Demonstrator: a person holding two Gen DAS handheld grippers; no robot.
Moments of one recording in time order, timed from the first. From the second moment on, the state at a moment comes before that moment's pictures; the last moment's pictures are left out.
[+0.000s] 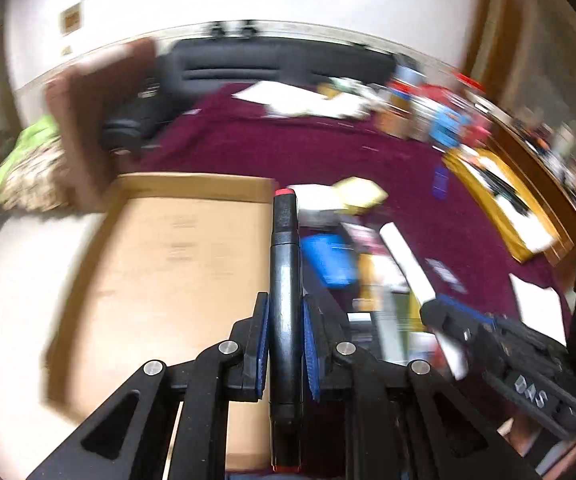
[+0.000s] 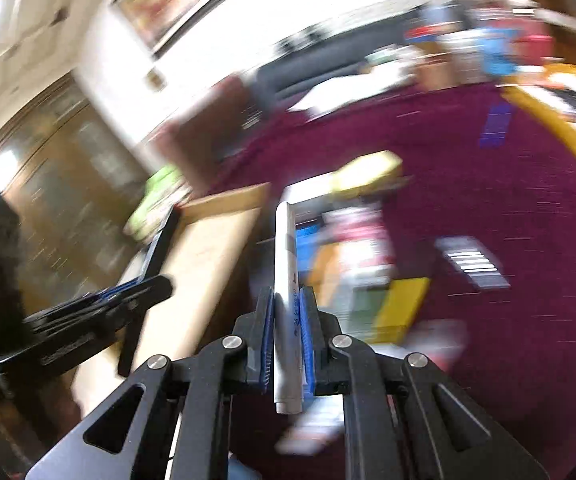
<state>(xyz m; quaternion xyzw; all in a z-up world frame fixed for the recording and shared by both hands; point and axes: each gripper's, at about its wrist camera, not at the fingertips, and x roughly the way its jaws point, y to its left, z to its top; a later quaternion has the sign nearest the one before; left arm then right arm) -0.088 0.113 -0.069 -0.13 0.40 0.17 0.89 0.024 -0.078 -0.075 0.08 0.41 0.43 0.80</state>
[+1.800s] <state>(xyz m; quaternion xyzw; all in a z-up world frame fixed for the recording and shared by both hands) -0.078 -0.025 -0.104 -0.02 0.43 0.02 0.90 0.033 -0.139 -0.150 -0.01 0.47 0.24 0.85</state>
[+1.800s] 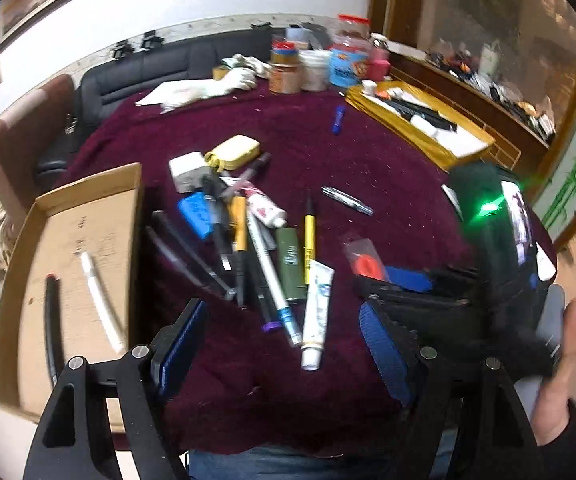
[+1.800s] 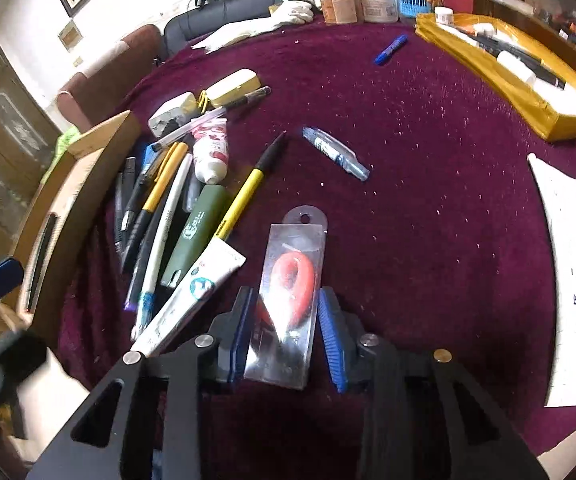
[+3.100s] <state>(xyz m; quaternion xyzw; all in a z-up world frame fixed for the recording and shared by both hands) -0.059 -0.005 -0.136 -0.20 0.45 -0.07 0.87 0.029 -0.195 -0.126 0.12 0.41 0.27 0.86</state>
